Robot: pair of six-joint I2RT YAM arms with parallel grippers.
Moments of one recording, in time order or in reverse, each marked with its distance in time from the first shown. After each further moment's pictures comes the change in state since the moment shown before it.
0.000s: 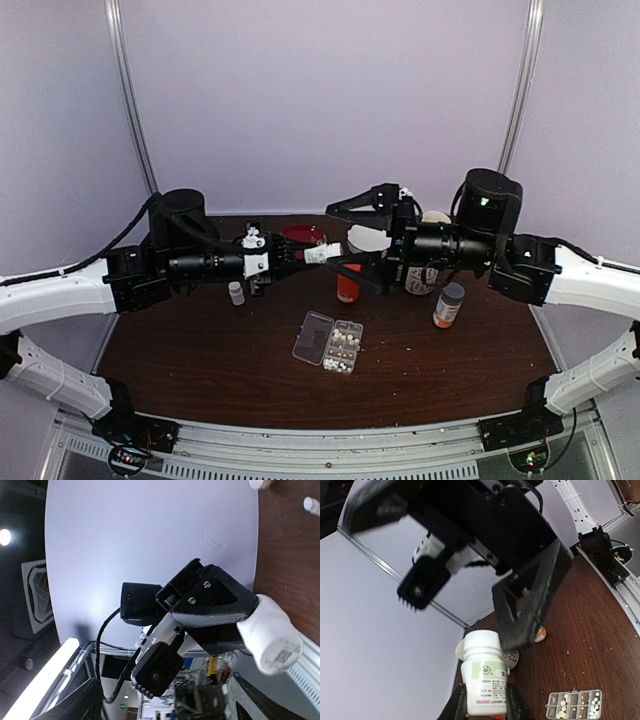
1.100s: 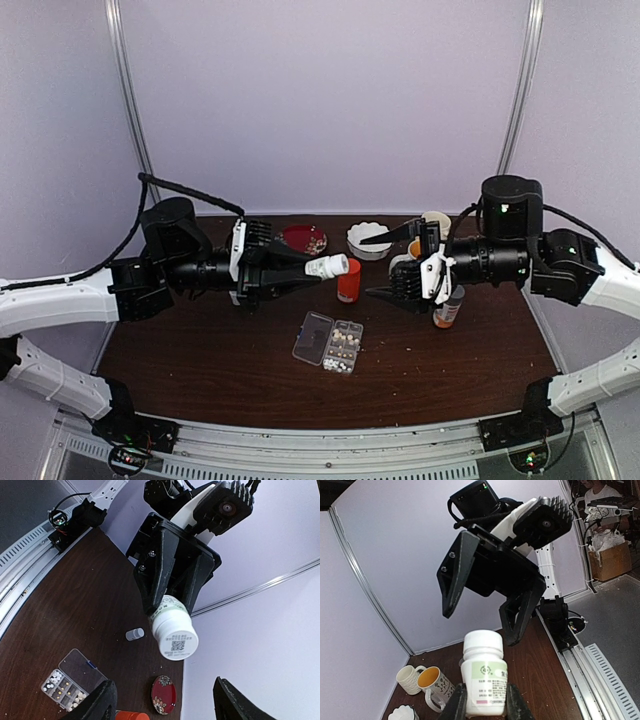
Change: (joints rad) left arm 0.009 -0.021 -0.105 0.218 0.254 -0.433; right arm 0.026 -0.185 0.027 -0.523 0.166 -2.716
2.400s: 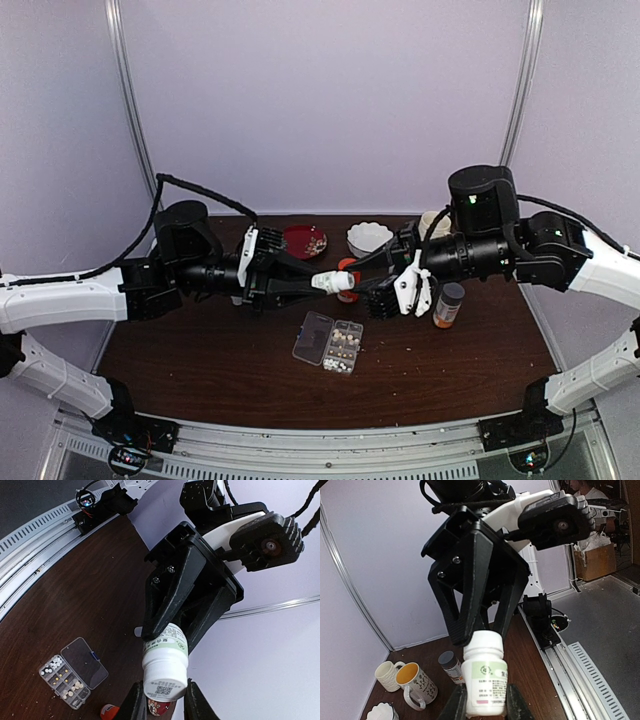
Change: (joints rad) left arm 0.000 0.051 0.006 -0.018 0.073 -0.041; right arm 0.052 0.129 0.158 -0.167 0.016 -0.180
